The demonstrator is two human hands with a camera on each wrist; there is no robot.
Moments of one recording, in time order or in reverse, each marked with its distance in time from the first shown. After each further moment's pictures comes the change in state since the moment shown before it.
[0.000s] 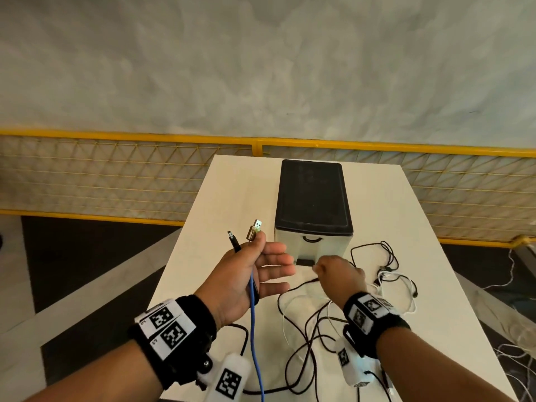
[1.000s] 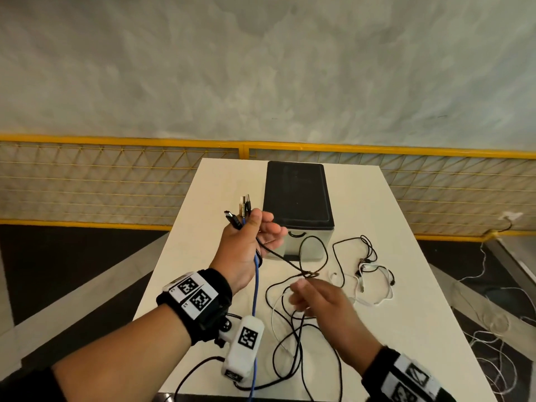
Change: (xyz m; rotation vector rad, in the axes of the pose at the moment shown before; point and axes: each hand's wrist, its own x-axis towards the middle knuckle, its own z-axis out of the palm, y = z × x) left_hand 0.019 0.005 0.032 -0.123 0.025 0.330; right_hand -0.130 -0.022 -0.036 1.019 -0.029 -0.059
